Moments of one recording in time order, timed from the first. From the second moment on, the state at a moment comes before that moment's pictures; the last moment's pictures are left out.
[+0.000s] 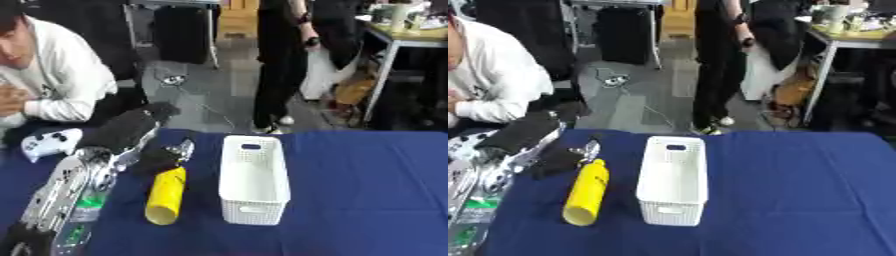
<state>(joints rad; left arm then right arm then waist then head) -0.43 0.42 0.01 -1.94 -1.18 0.20 -0.66 -0.35 -0.38 0.06 -1.98 -0.03 -0.56 -0.31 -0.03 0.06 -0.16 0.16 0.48</state>
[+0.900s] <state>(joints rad) -0.66 0.67 -0.12 -1.41 -1.24 0.00 -0.78 -0.35 -0.40 0.06 -1.98 -0.04 -0.53 -0.29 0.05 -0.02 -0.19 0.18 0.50</state>
